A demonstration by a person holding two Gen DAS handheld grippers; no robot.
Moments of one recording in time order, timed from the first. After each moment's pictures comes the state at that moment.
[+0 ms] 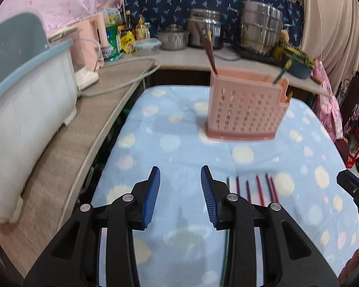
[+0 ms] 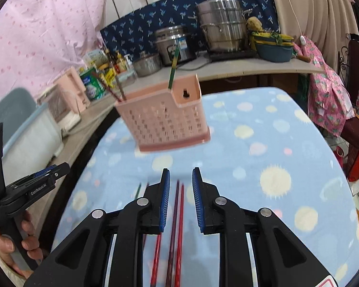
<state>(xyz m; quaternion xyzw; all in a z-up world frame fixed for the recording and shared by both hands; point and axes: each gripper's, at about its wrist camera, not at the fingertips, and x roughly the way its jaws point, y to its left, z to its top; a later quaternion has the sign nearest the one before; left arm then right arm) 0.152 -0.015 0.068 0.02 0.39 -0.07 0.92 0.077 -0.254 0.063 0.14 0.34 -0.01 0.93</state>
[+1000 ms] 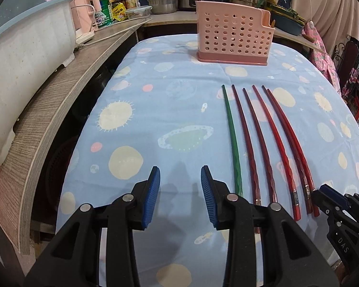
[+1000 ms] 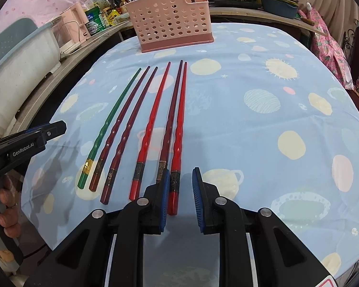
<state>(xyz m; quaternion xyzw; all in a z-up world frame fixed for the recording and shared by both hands) 0.066 -0.009 -0.006 0.07 0.45 -0.08 0.89 -0.006 -0.203 -0.042 0.11 0.46 0.00 0.88</state>
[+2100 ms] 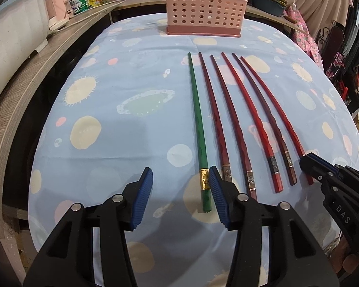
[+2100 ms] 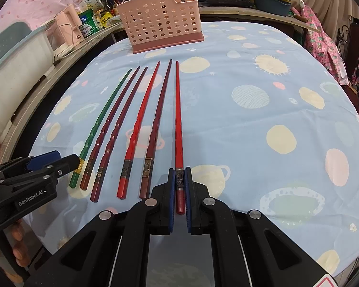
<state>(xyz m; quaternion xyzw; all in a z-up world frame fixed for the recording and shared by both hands) 0.045 -0.036 -0.033 0.07 0.49 -0.14 0.86 -0.011 -0.214 -0.045 0.11 0.45 -0.02 0.88</state>
